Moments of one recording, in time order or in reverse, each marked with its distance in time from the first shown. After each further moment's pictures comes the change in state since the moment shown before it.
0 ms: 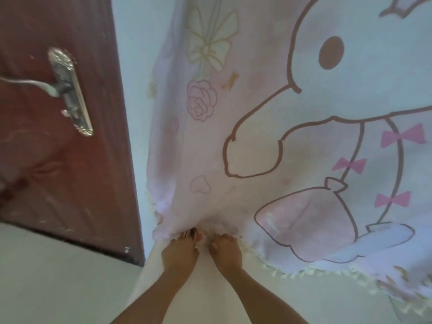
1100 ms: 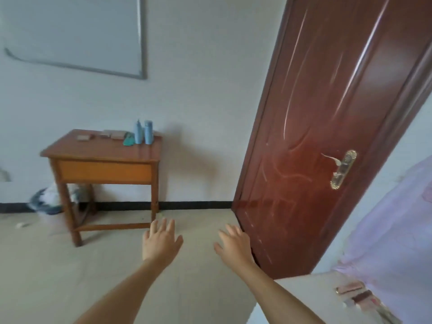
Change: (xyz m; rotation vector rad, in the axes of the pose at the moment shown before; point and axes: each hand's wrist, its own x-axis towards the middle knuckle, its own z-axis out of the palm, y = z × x) left_hand -0.526 -0.136 -0.097 0.074 0.641 -1.046; right_hand -0.365 -0.217 0.036 -0.270 -0.010 -1.324
